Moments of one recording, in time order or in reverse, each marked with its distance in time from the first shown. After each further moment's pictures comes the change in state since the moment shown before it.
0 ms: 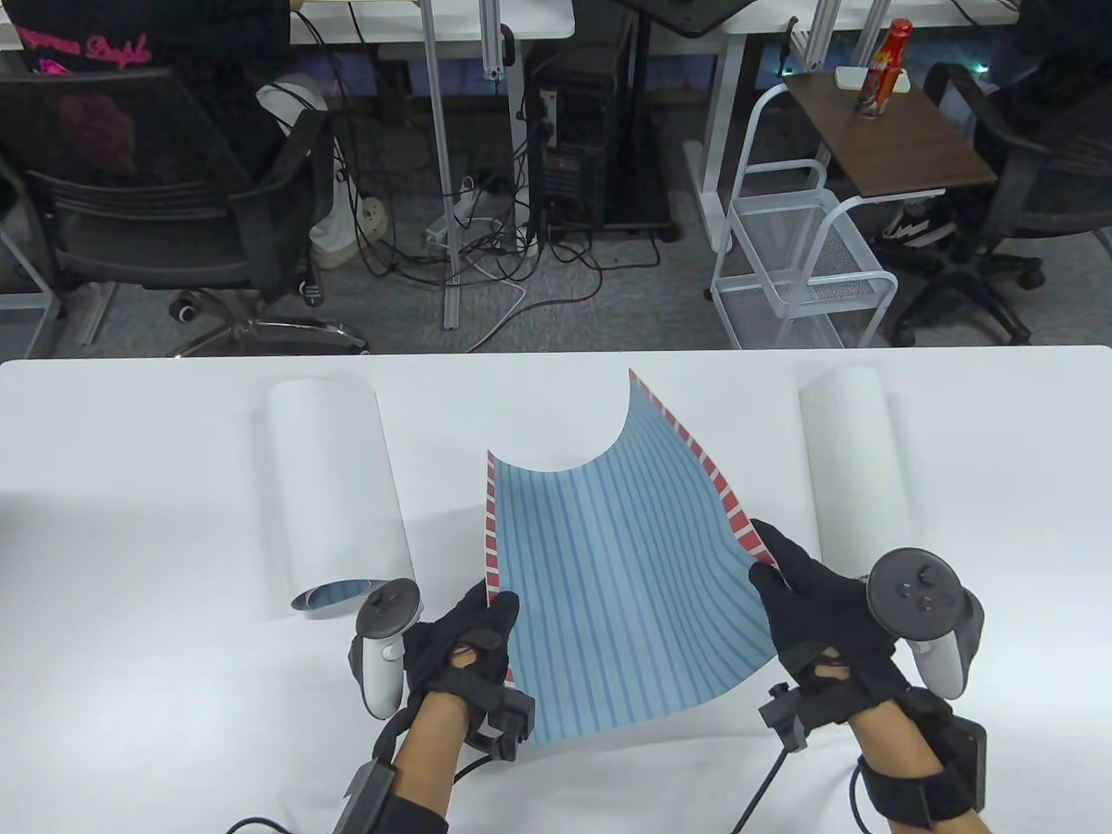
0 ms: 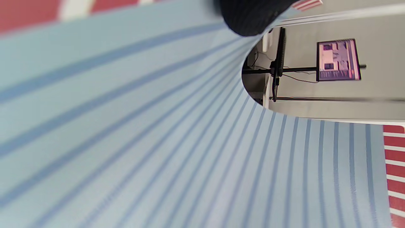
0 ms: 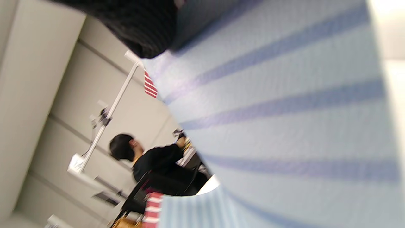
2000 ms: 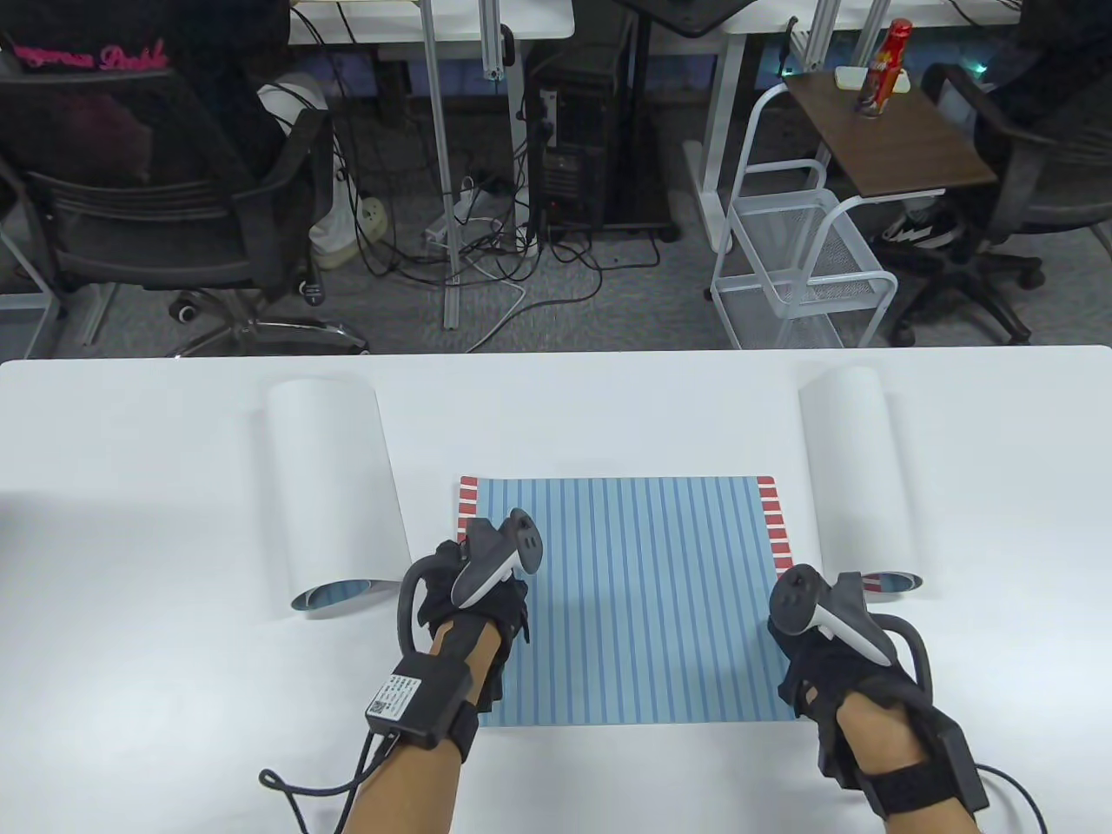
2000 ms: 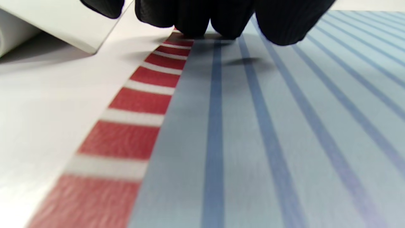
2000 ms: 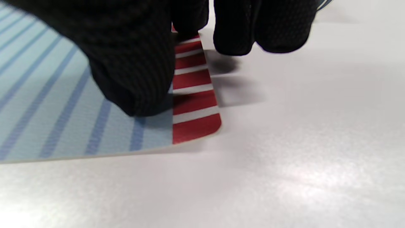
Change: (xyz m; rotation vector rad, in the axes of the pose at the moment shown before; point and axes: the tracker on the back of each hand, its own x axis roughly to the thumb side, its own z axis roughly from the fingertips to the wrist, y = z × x) left_hand 0.050 -0.035 -0.083 0.095 0.219 -1.301; right_hand -0.080 0.054 -0.013 0.519 0.461 0.962
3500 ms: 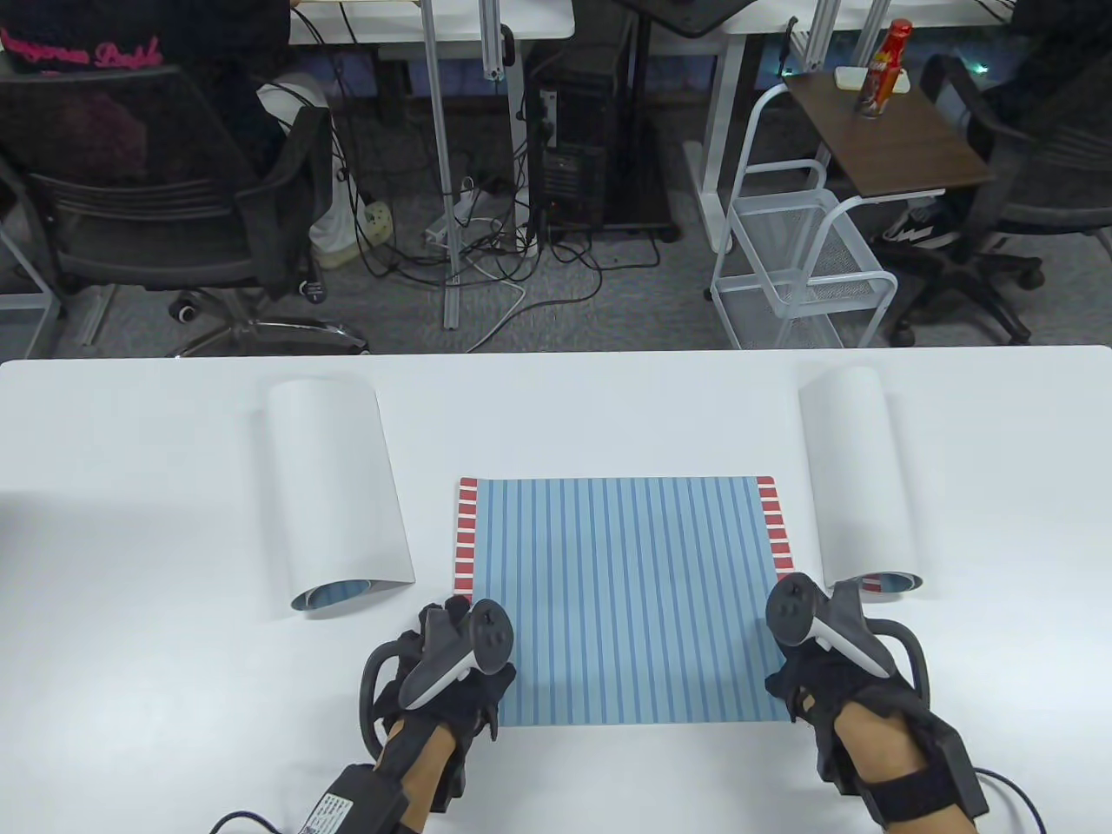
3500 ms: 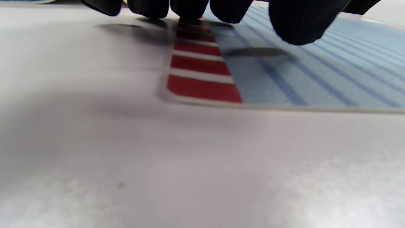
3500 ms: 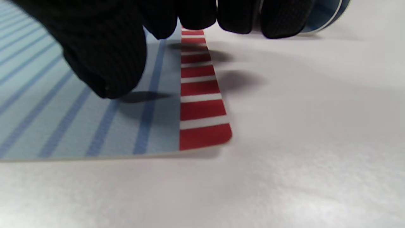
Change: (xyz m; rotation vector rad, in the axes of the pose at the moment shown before) left_hand -0.044 -0.054 0.080 0.054 -0.207 0.064; right_hand 0.007 0.000 0.011 -0.128 -0.036 0.007
